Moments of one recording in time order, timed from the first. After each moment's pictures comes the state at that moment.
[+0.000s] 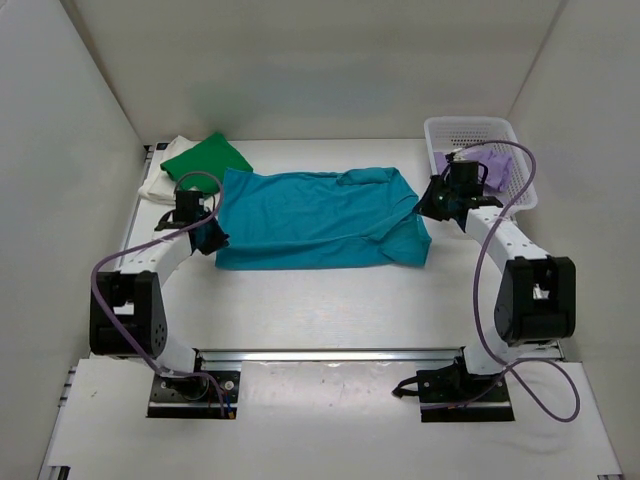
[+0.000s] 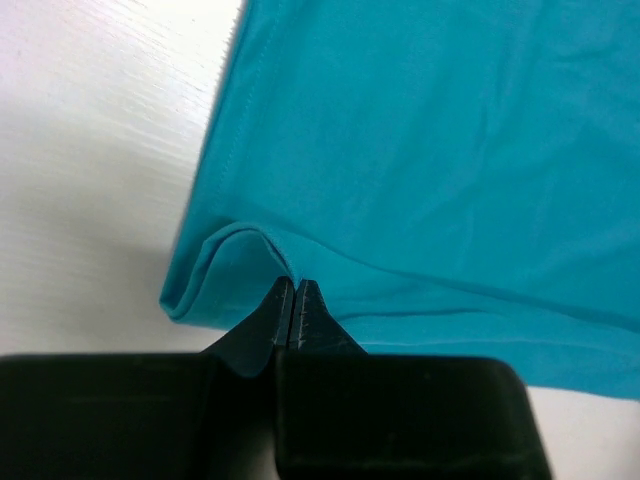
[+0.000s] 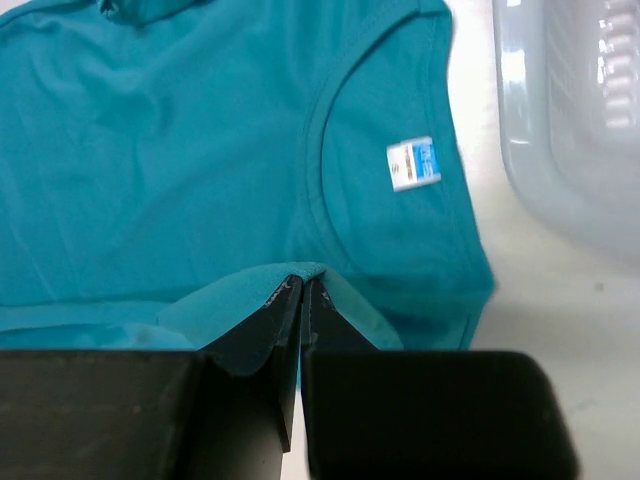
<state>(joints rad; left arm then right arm) -0.02 1.48 0.88 -0.32 0.06 -0.57 0.05 1.53 1.08 -0.28 -0.21 0.40</state>
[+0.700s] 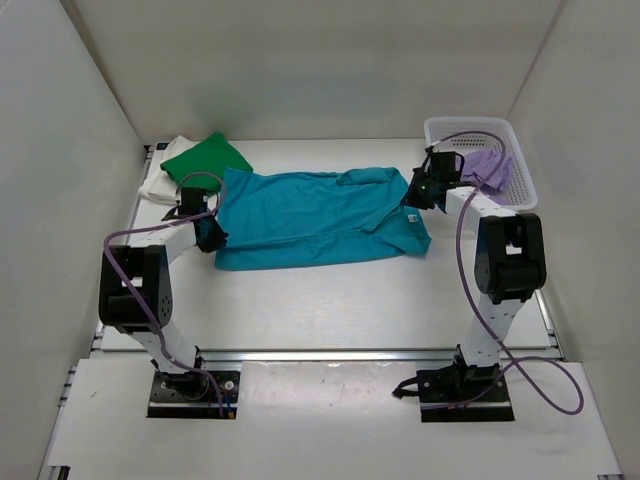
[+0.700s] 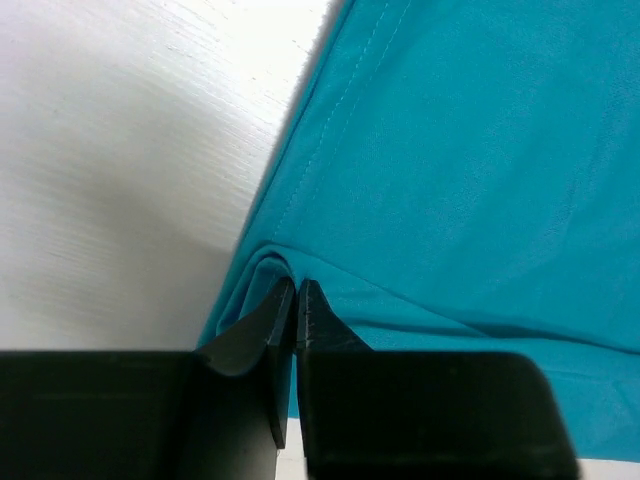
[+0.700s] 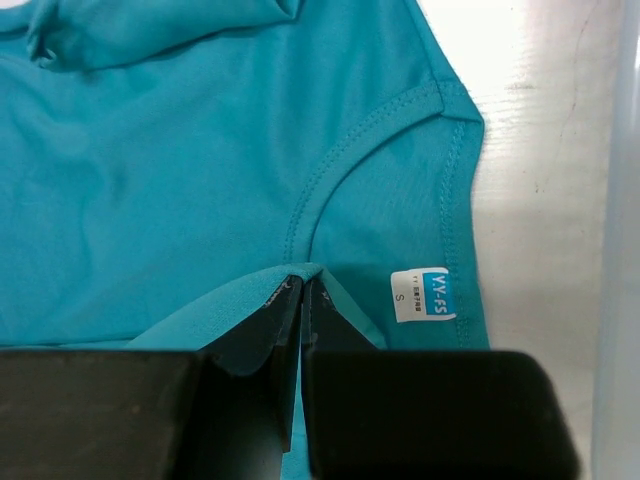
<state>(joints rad) -0.01 1.67 0.95 -0.28 -0.02 -0.56 0.08 1.90 1.31 -0.19 -0.20 0.34</state>
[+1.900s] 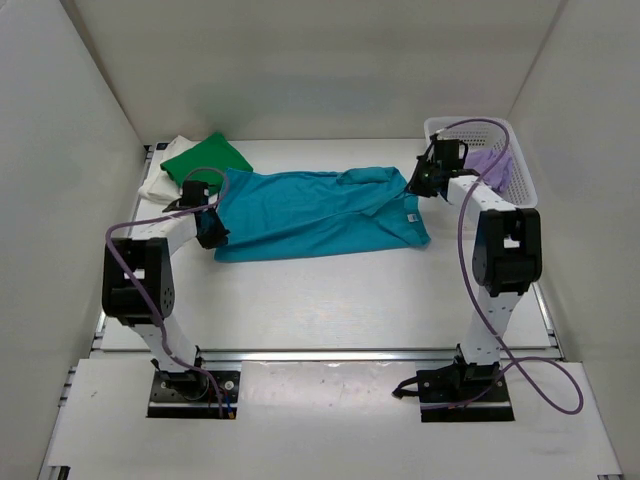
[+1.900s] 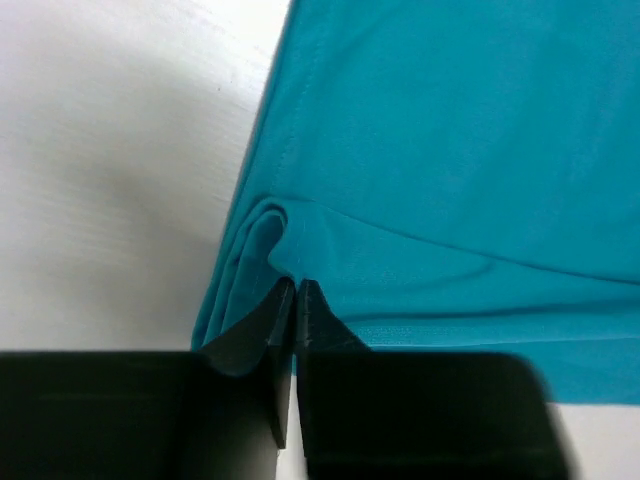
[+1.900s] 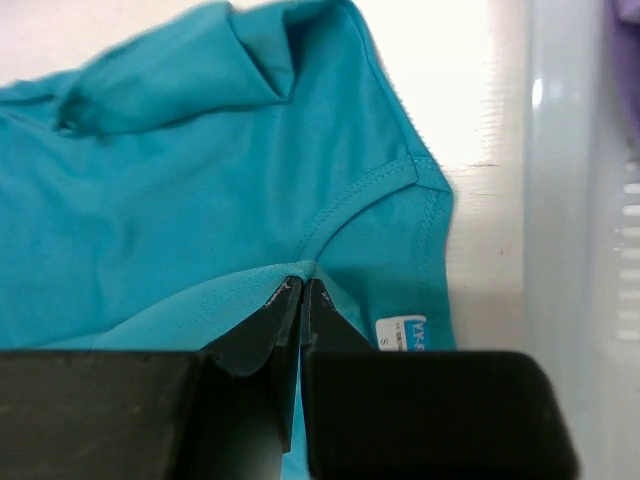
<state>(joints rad) -0.01 1.70 1.04 -0.37 0.01 -0.49 0.06 1.93 1.43 -0.23 -0.18 0.35</state>
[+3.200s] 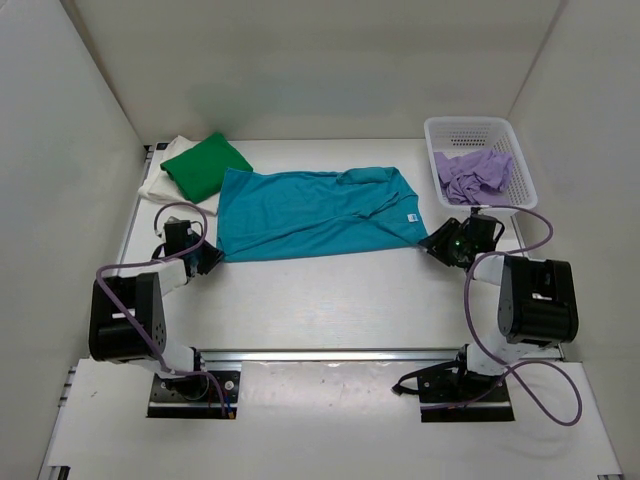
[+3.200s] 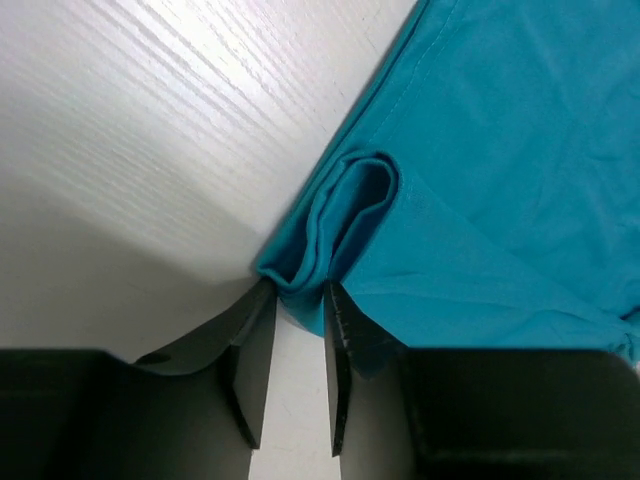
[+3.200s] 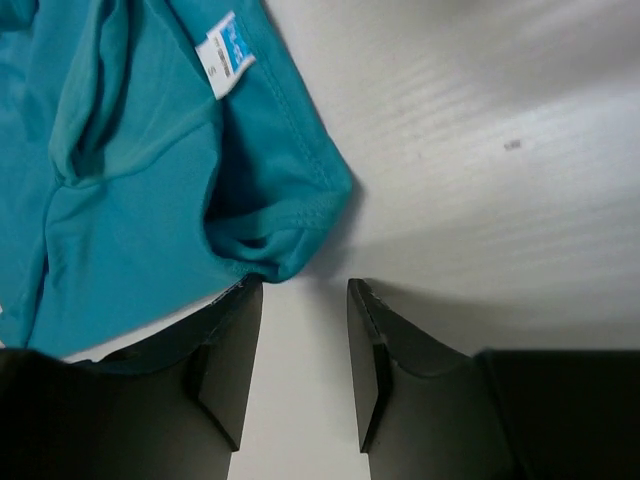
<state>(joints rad) 0.09 1.47 0.57 0.07 0.09 -0.81 -0.14 1.55 0.57 0.25 -0.35 0.61</state>
